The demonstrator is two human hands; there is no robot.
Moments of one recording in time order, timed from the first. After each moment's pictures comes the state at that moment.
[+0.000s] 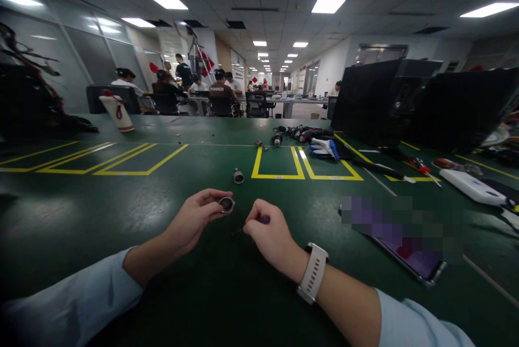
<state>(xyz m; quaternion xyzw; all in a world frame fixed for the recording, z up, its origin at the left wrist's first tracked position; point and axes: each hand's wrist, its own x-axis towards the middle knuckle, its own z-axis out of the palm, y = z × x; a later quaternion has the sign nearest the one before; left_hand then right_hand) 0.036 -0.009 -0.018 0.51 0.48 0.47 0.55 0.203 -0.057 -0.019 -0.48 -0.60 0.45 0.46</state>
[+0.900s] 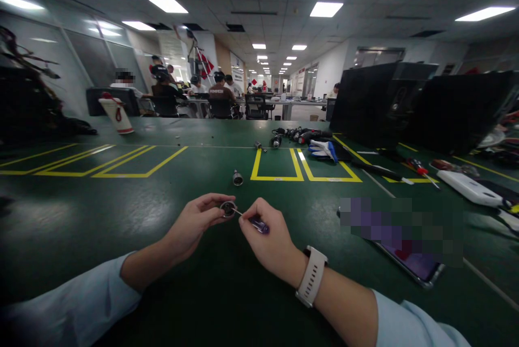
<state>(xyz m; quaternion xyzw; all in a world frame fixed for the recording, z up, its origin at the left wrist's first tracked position) 0.033 -0.011 -0.023 0.55 0.44 0.44 0.56 0.202 -0.063 -0.019 -0.42 -0.69 0.28 0.52</state>
